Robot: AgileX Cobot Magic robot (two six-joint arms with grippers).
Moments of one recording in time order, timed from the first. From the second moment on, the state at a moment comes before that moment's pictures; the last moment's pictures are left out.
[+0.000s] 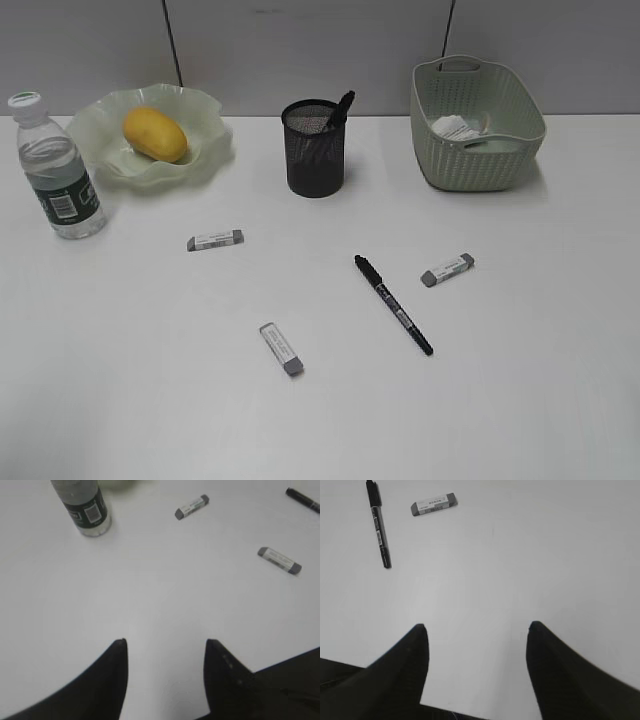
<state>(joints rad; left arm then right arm) -0.27 0.56 -0.66 -0.03 0.97 0.09 0.27 0.69 -0.59 -0.02 0.82 0.04</state>
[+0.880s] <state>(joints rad) -0.27 0.16 -0.53 -0.07 1.06 0.06 0.46 1.47 -1.11 -0.04 0.82 0.00</state>
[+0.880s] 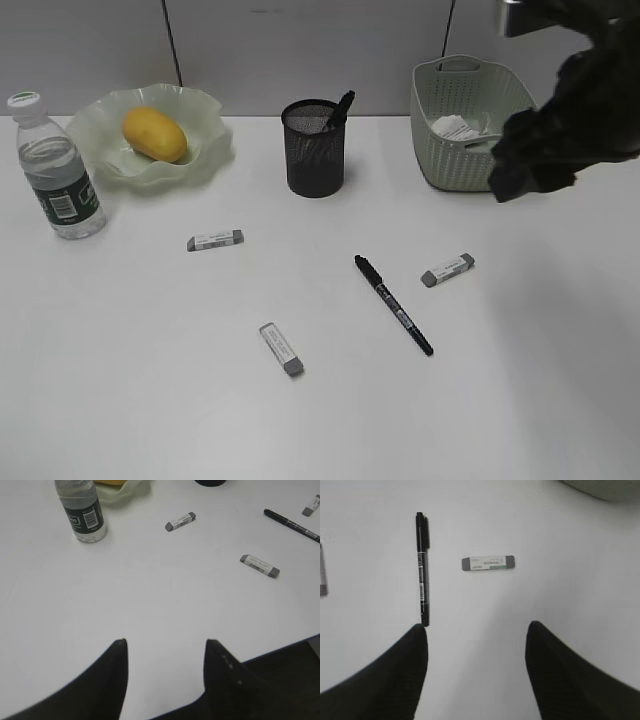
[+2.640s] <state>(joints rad) -0.27 0.16 -0.53 -0.07 1.06 0.06 0.60 2.36 -1.76 -0.02 1.04 0.08</state>
